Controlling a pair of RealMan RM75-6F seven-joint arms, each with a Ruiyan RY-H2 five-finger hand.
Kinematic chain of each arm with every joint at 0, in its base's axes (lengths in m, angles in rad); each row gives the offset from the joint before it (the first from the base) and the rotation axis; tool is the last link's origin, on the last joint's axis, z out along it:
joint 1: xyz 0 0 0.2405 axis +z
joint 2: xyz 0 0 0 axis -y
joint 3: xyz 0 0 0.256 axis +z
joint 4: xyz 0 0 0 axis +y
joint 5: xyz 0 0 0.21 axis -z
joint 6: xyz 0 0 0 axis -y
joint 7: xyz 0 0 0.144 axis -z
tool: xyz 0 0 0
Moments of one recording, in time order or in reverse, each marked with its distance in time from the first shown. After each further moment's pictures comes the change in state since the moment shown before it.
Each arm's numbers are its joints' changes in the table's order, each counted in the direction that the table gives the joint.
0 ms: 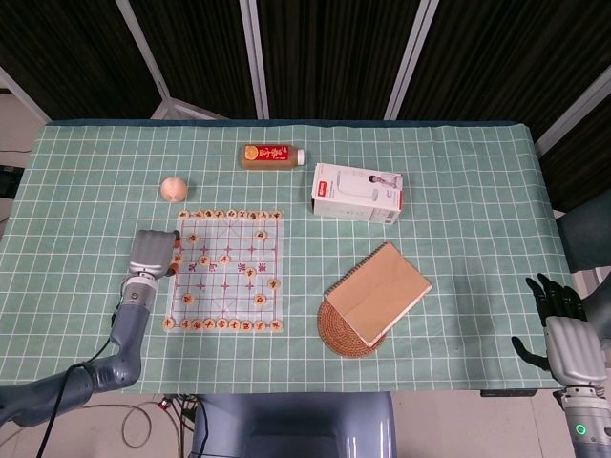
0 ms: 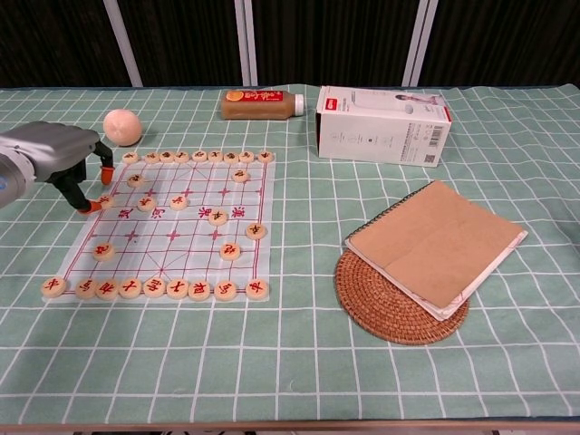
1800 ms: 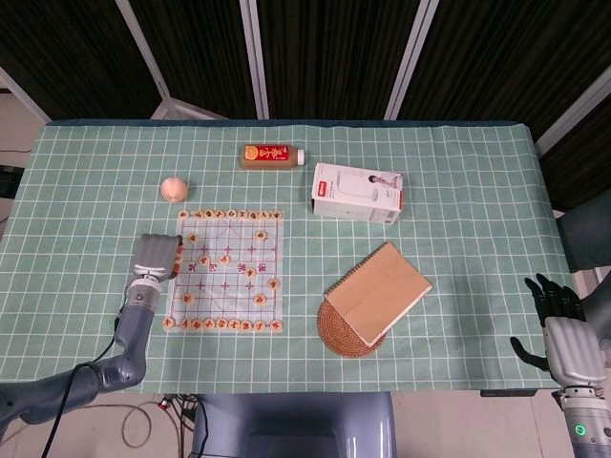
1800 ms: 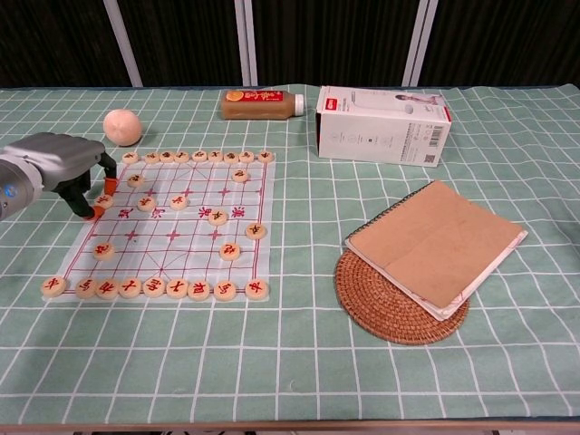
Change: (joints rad) left arm -0.026 0.019 0.027 0.016 0.060 0.002 -0.015; right arm -0.002 0.001 -0.002 -0.002 0.005 -0.004 -0.008
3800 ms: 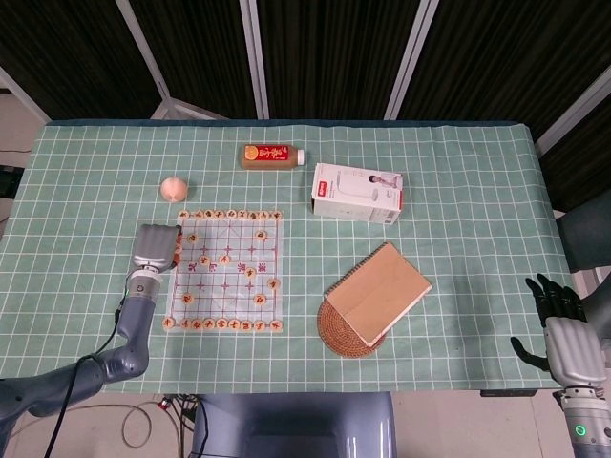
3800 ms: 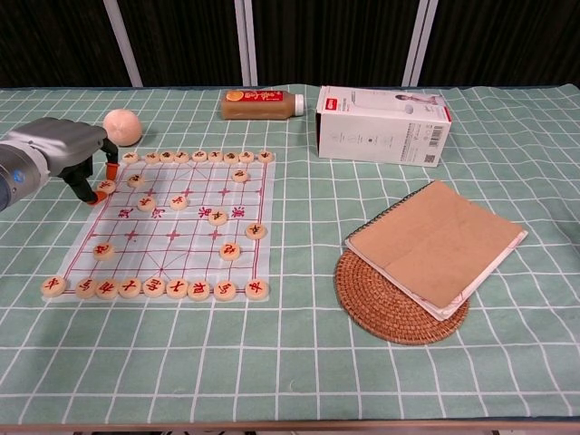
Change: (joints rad) left arm -0.031 0.023 -0.019 0.076 -0.007 0.015 0.014; right arm -0.002 0.000 0.000 -0.002 0.001 -0.004 0.001
